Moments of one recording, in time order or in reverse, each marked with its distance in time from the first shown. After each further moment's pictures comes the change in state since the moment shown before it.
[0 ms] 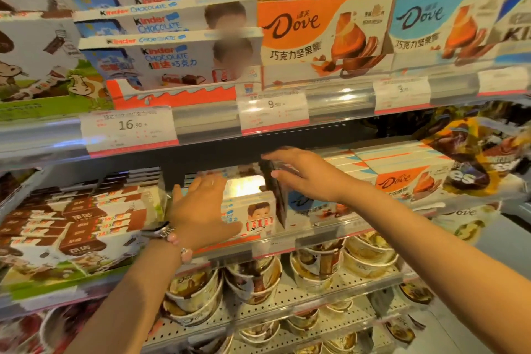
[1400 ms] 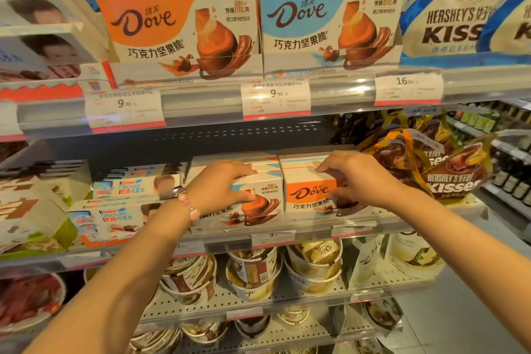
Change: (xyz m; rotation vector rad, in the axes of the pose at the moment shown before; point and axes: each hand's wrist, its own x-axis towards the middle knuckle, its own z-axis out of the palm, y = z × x) left_hand 0.066 0.182 0.013 -0.171 0.024 0.216; right_hand -0.123 0.189 -0.108 -0.374 -0.012 0.048
